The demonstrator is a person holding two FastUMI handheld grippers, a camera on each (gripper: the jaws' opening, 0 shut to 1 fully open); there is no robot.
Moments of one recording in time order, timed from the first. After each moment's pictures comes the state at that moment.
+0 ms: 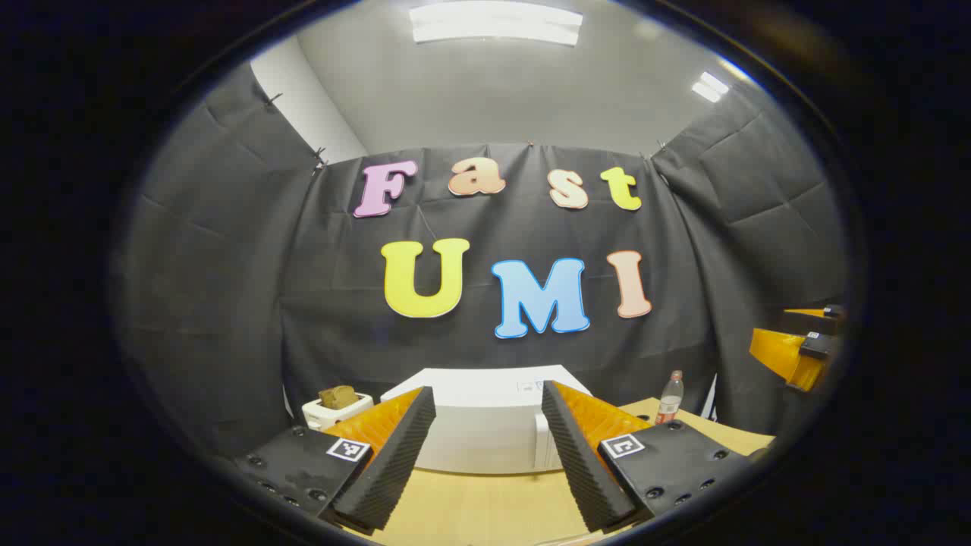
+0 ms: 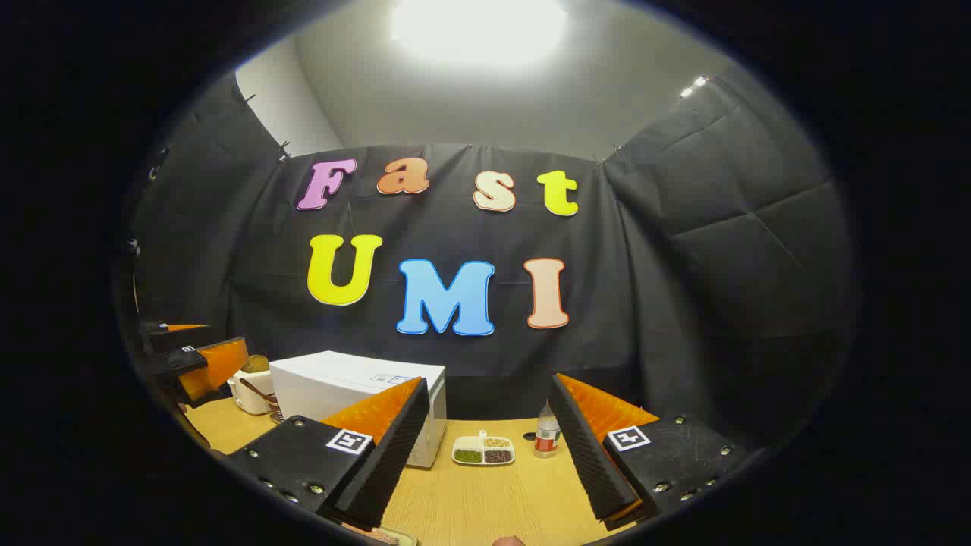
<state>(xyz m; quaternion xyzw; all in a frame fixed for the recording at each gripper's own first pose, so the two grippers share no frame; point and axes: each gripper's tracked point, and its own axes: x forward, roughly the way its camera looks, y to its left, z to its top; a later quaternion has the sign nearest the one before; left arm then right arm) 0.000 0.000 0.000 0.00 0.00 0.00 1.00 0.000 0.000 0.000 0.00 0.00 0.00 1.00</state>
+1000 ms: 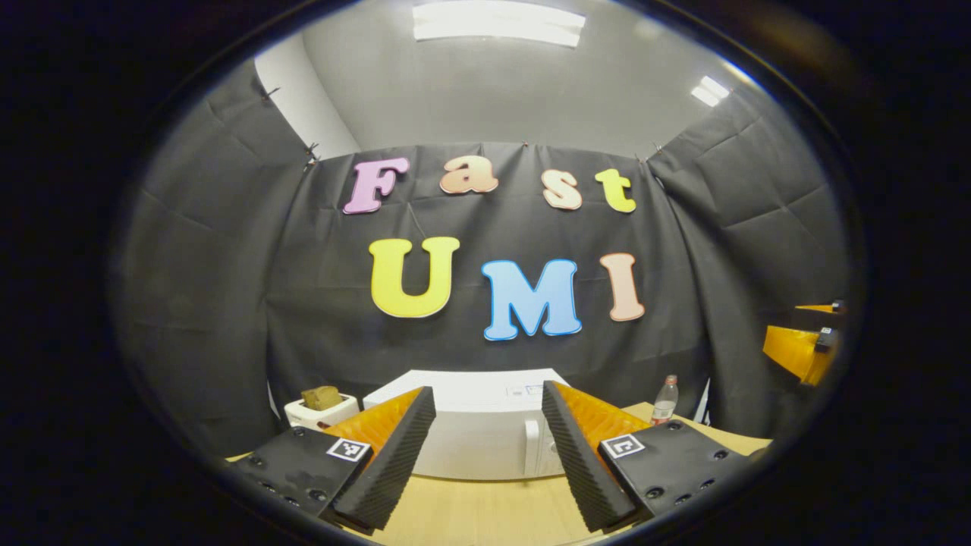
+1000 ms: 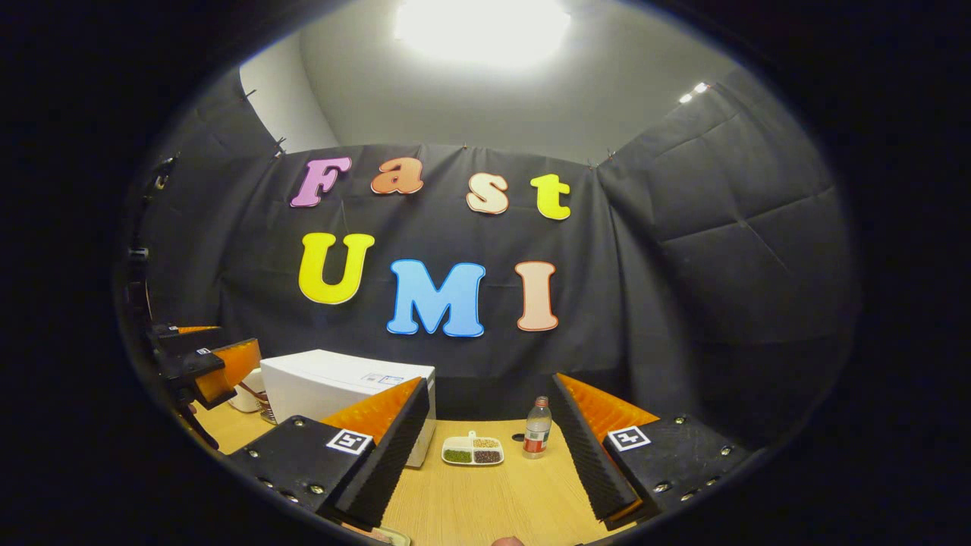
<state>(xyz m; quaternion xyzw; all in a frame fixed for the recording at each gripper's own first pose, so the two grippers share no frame) 0.035 -0.016 -0.006 -0.01 0.00 -0.02 1.00 -0.005 -0.008 0.001 -0.01 0.00 -0.03 1.00</state>
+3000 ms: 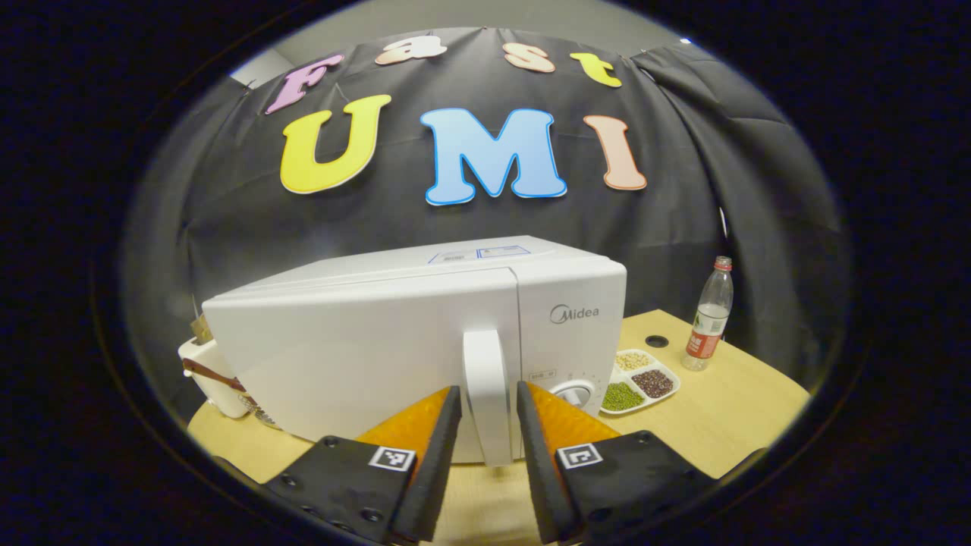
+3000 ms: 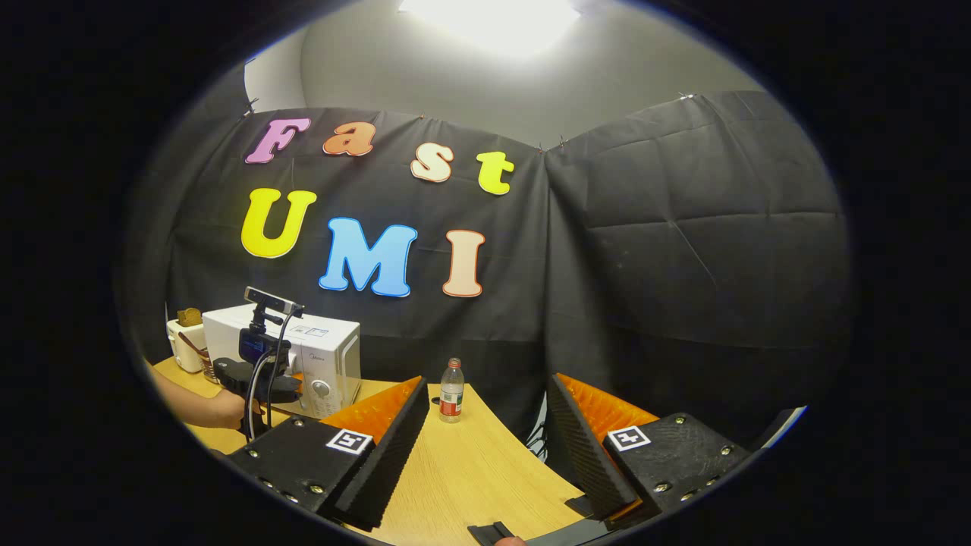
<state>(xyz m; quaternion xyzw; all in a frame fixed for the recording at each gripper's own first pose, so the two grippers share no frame) 0.247 -0.116 -0.271 0.04 0.20 -0.08 0.98 -0.076 -0.089 -0.015 -0.06 0.07 -0.15 0.99</state>
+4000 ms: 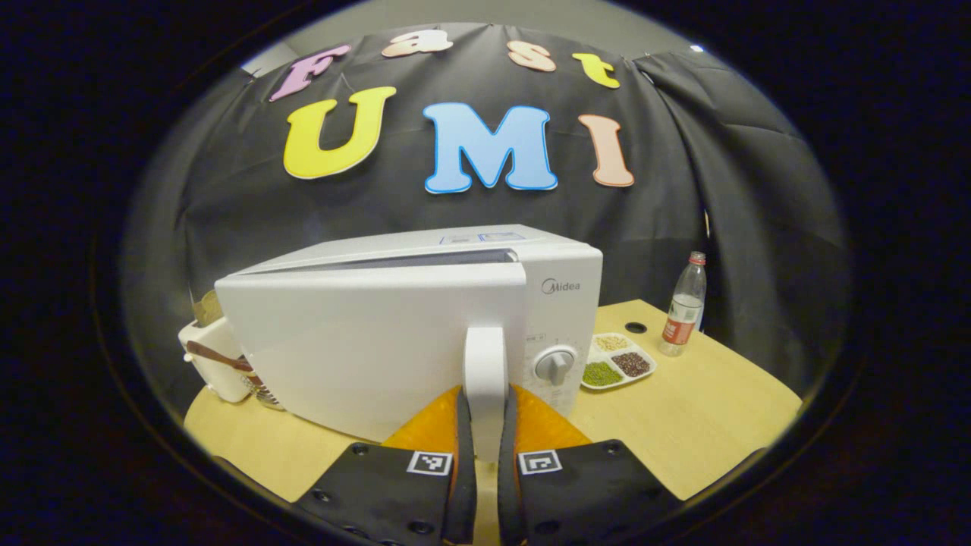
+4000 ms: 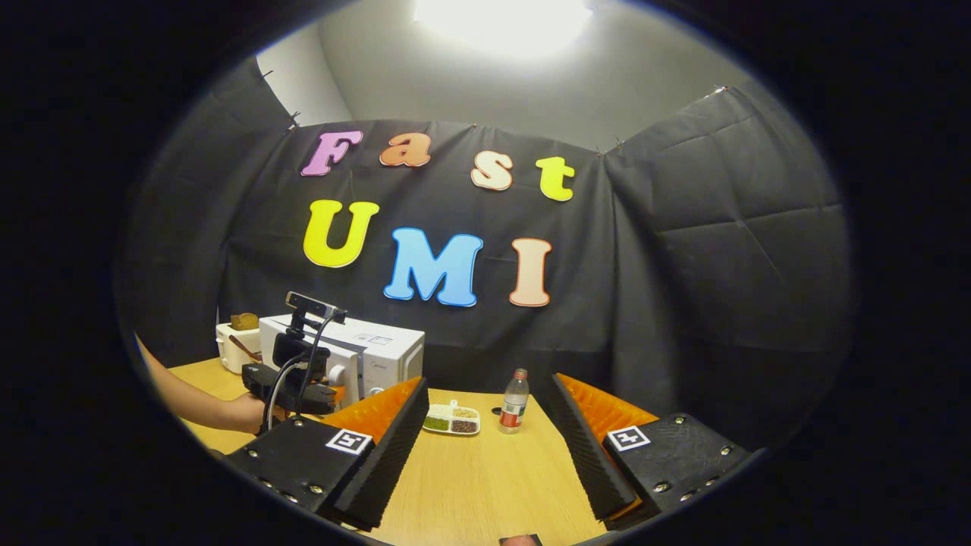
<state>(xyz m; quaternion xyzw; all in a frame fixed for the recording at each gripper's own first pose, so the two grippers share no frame) 0.184 -0.094 -0.266 0.00 0.22 -0.10 0.97 -0.038 -0.031 -0.027 -0.05 0.05 0.00 1.00</state>
